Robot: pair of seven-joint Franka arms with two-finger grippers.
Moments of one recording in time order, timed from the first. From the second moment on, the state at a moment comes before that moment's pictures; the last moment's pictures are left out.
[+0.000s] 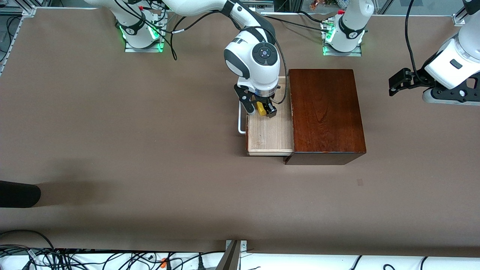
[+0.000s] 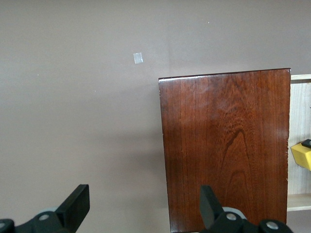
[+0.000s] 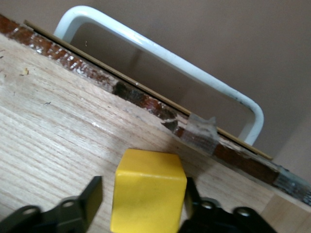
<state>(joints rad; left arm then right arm) -0.09 0.03 -0.02 -1.55 0.02 1.53 -0.05 0.95 0.81 -0.04 -1.17 0.08 2.04 1.98</state>
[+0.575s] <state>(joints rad) -0.07 0.04 0.01 -1.55 -0.01 1.53 -0.05 0.91 0.72 -0.06 -1.13 0.15 1.98 1.94</state>
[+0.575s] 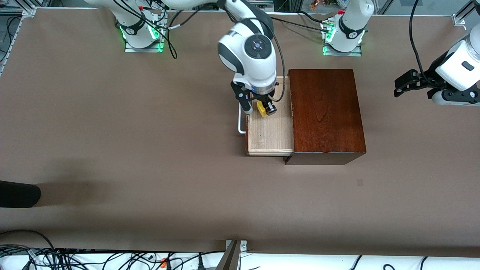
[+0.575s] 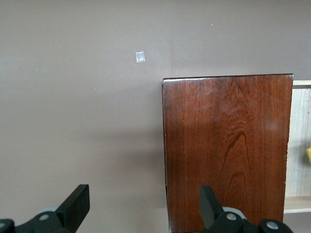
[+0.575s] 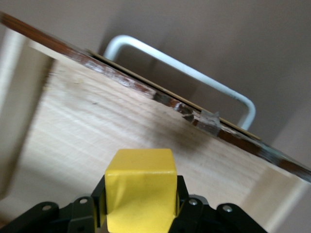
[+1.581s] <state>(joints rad) -0.09 0.08 -0.21 -1.55 -0.01 1.53 -0.05 0.45 0.53 -0.11 -1.23 0.19 1.62 0.71</state>
